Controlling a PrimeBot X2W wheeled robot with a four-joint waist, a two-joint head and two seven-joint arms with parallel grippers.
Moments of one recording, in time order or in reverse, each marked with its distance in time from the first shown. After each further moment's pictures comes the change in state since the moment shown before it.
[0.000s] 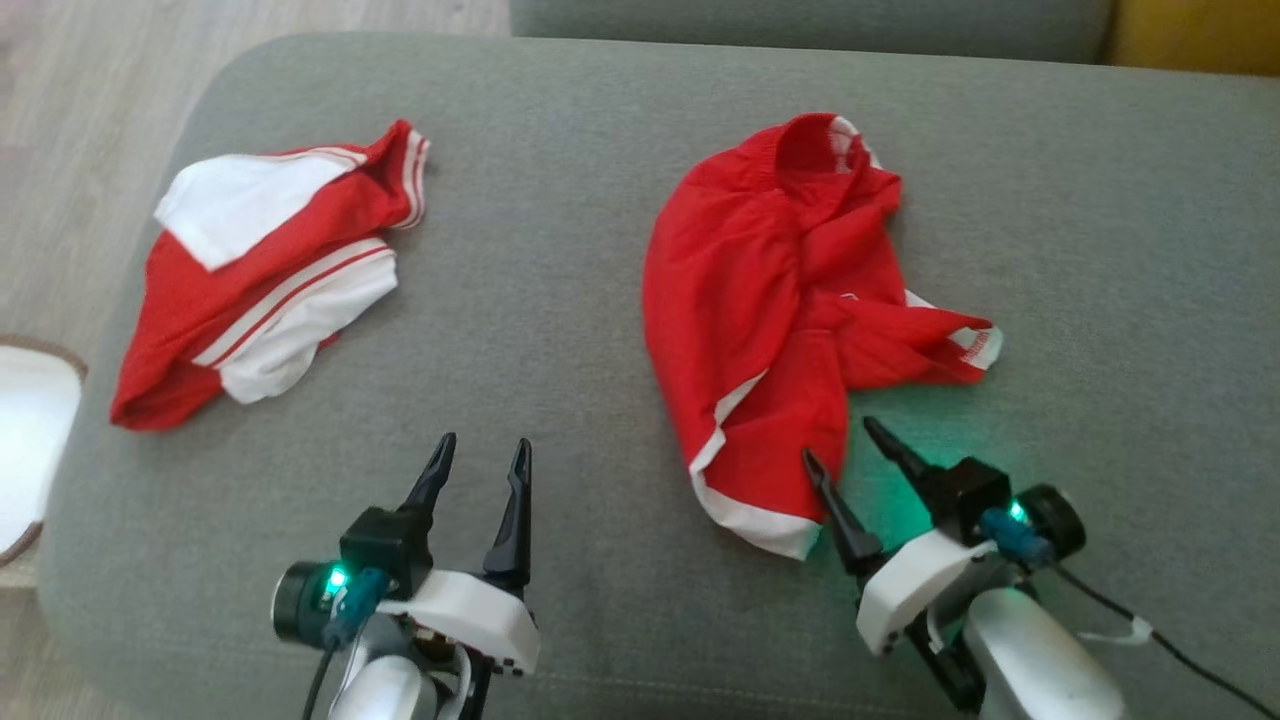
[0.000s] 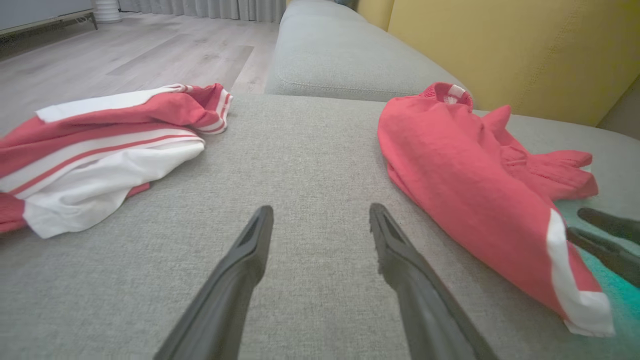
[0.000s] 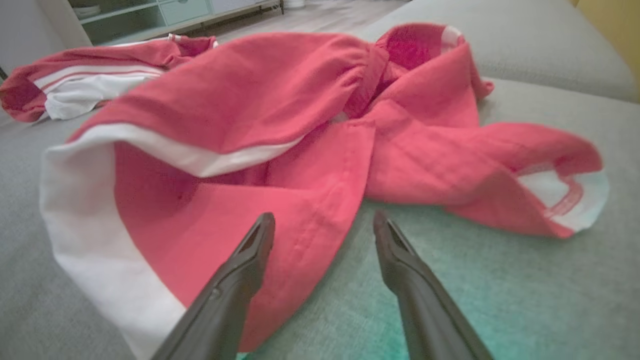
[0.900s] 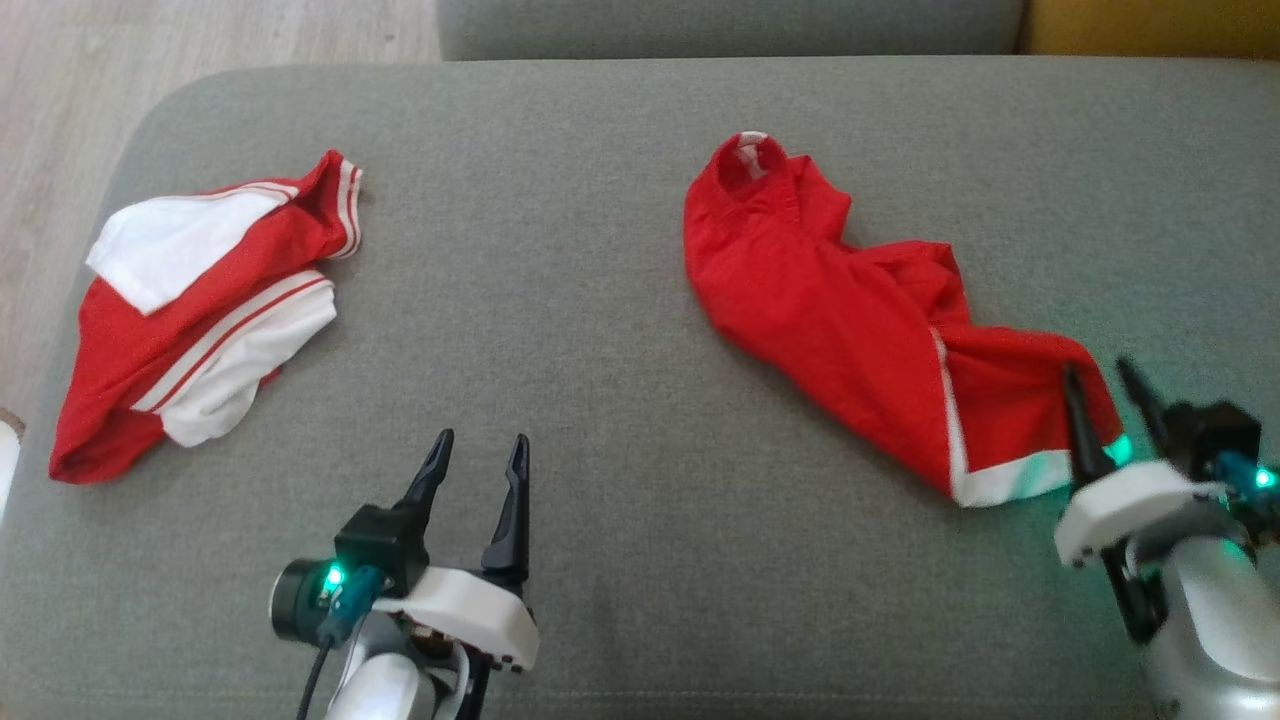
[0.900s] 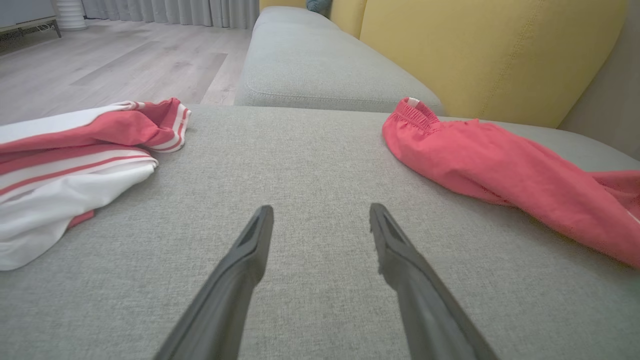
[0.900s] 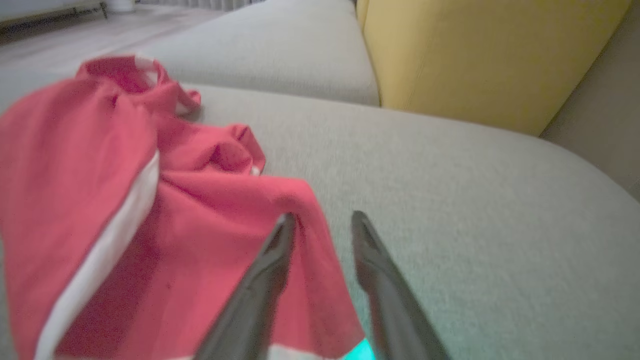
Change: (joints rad) left arm -0.001 0.000 0.001 -0.012 -0.012 0.000 0.000; right arm -0.047 -0.123 -0.385 0.105 -0.110 0.000 -0.001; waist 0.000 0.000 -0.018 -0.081
